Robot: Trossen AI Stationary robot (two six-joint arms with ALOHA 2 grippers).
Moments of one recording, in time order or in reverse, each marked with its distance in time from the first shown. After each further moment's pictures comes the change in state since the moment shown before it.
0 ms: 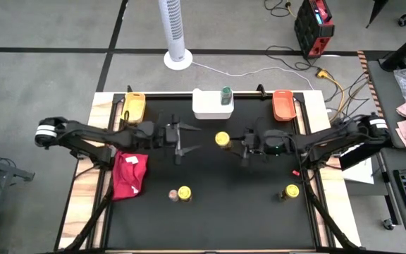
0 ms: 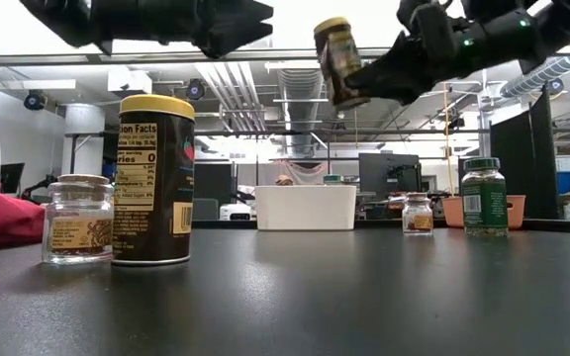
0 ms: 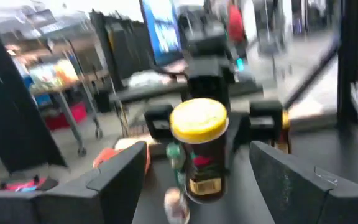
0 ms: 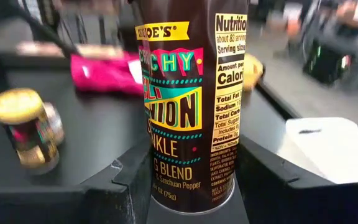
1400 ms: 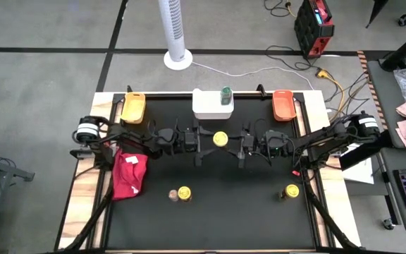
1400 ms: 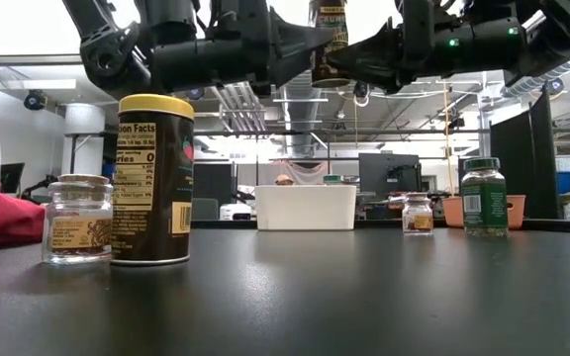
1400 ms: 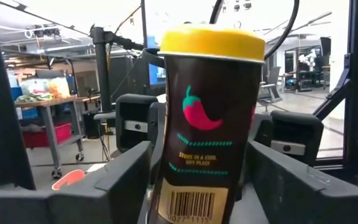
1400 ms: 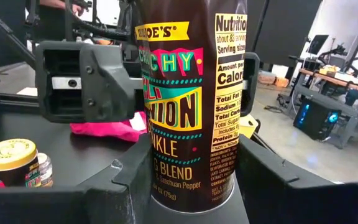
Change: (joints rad) left arm 0.009 0.485 0.114 0.529 0.032 -0.120; right arm 0.012 0.138 -0.007 0.334 -0.001 -0.106
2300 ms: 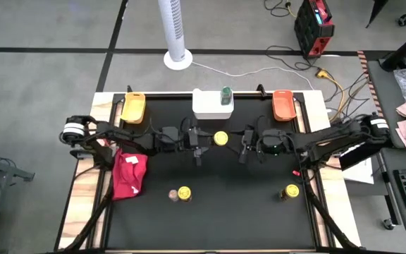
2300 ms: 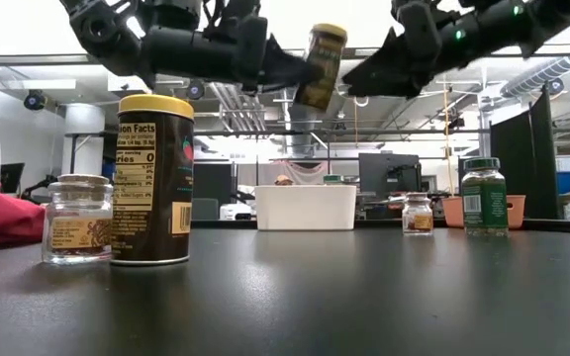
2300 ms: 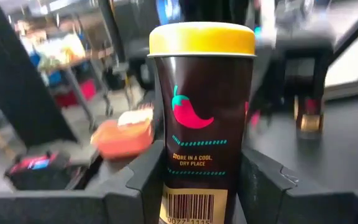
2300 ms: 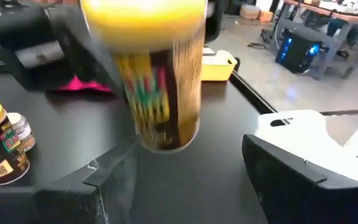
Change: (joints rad) left arm -0.001 -0.157 0.022 -0.463 -0.116 0.153; right arm 0.002 -0.162 0.098 -0.534 0.128 0.149
